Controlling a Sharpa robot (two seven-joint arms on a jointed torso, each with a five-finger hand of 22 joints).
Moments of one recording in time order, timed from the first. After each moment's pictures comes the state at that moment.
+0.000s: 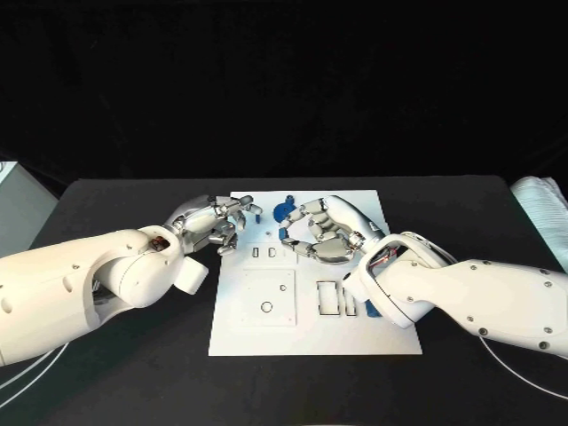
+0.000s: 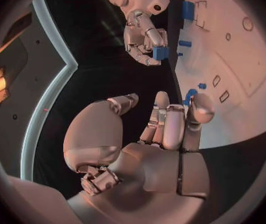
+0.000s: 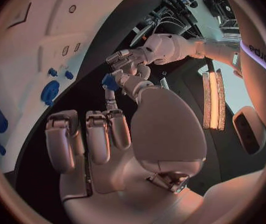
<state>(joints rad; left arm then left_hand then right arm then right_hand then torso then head) 1.20 -0.89 -0.07 1.58 -0.18 -0.17 0.21 0.93 -0.12 0.68 0.21 0.06 0.66 0.18 0.56 0.19 0.81 0.13 1.26 0.55 1.42 0.07 1.48 1.29 0.12 1.19 0.17 1.35 1.09 1.20 -0.76 -0.15 1.69 -0.96 -0.69 0.13 1.30 -0.22 0.53 0.06 0.25 0.99 0.13 0.27 0.36 1.47 0.04 1.45 1.31 1.47 -0.02 1.57 1.31 0.01 1.47 0.08 1.57 1.31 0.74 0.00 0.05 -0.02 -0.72</state>
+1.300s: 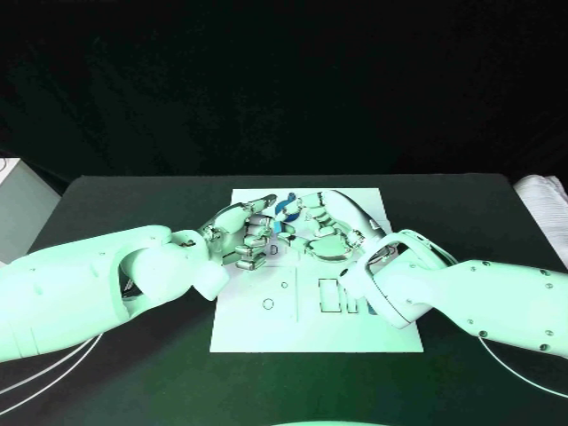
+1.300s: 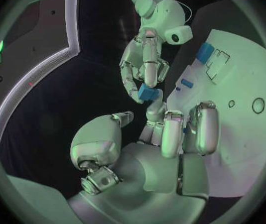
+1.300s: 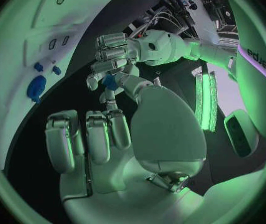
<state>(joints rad) 1.20 -0.81 -0.07 1.57 0.00 0.01 0.05 0.62 0.08 0.49 0.30 0.06 0.80 0.15 0.54 0.15 1.15 0.08 1.37 0.91 1.46 0.03 1.56 1.31 0.08 1.39 0.13 1.47 1.31 1.20 -0.75 -0.15 1.71 -0.99 -0.74 0.18 1.30 -0.22 0.54 0.06 0.25 0.99 0.13 0.27 0.36 1.47 0.04 1.45 1.31 1.47 -0.02 1.57 1.31 0.01 1.47 0.08 1.57 1.31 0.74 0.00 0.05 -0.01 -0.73</state>
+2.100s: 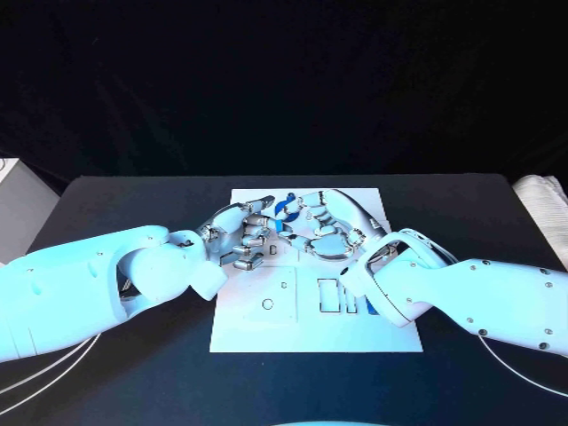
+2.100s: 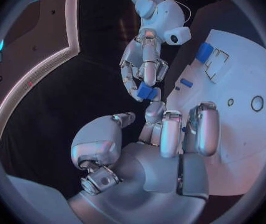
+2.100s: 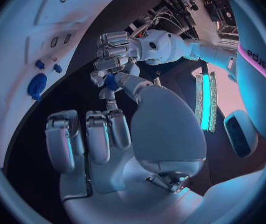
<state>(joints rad) 1.20 -0.82 -0.07 1.56 0.00 0.02 0.05 0.61 0.09 0.52 0.29 0.06 0.85 0.13 0.56 0.18 1.18 0.06 1.37 0.94 1.47 0.01 1.56 1.31 0.06 1.40 0.11 1.48 1.31 1.20 -0.76 -0.15 1.70 -1.00 -0.74 0.19 1.30 -0.22 0.54 0.06 0.25 0.99 0.13 0.27 0.36 1.47 0.04 1.45 1.31 1.47 -0.02 1.57 1.31 0.01 1.47 0.08 1.57 1.31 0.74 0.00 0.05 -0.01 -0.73</state>
